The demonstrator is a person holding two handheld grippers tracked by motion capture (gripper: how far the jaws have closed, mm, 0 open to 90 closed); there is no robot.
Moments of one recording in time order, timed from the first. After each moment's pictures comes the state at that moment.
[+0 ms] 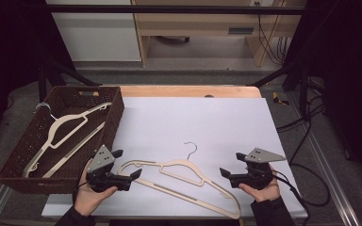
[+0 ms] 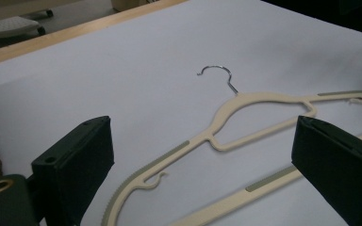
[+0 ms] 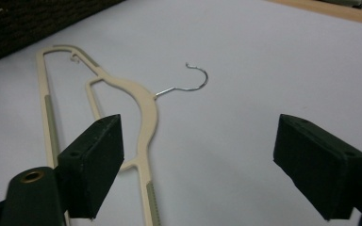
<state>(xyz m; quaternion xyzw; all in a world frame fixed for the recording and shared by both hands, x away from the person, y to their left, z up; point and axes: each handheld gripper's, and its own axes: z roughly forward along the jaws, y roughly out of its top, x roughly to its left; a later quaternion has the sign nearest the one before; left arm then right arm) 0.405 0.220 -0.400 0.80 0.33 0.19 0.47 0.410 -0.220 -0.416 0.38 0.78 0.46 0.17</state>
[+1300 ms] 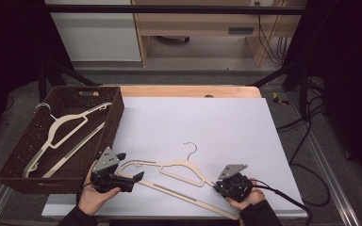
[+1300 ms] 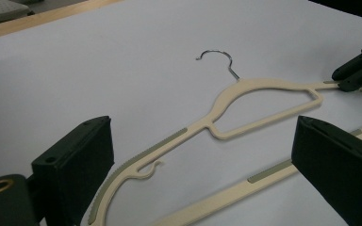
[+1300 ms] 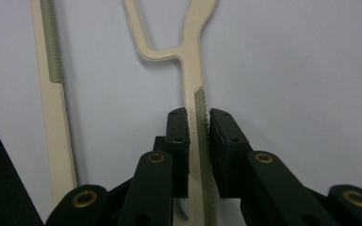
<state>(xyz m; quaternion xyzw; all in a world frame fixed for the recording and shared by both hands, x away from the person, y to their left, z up) 0.411 0.218 -0.414 0.80 0.34 0.17 0.46 0.403 -0.177 -0.466 0.33 0.89 0.29 0.11</state>
